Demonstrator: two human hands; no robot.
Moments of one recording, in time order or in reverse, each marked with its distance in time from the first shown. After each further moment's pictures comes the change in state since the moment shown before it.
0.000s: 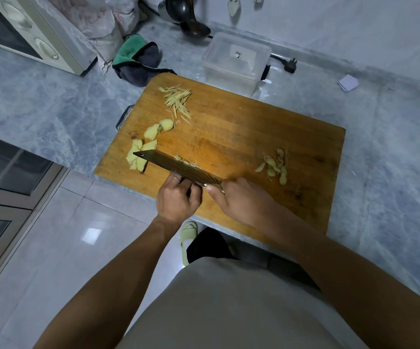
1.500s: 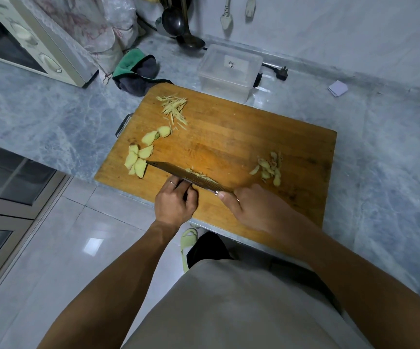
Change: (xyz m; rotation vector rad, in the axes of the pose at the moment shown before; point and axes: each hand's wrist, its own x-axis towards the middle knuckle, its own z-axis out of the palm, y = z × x) left_hand -0.005 -0.002 0.001 0.025 -0.026 -0.007; right_hand -0.027 0.023 -0.014 0.012 -0.012 -0.013
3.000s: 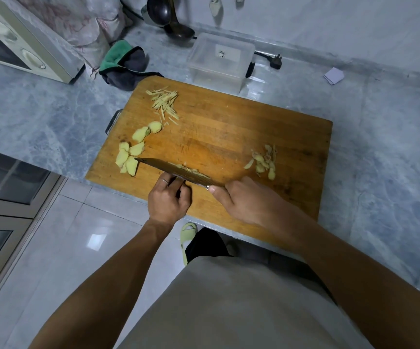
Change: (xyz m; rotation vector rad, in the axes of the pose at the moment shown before) left_hand 0.000 -0.003 0.005 -0.006 0.015 0.026; right_hand 0.006 0.000 -0.007 0.029 -0.084 0.016
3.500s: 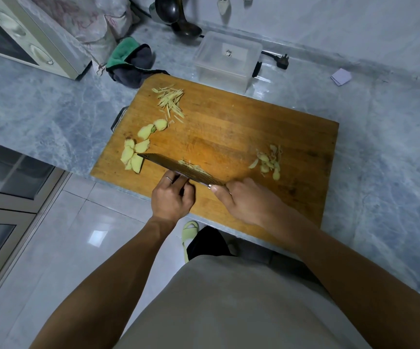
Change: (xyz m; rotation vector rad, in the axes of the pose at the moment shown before) left_hand 0.001 0.002 -0.004 0.000 0.001 -0.018; right_hand 0.005 0.002 0.015 0.038 0.061 -0.020
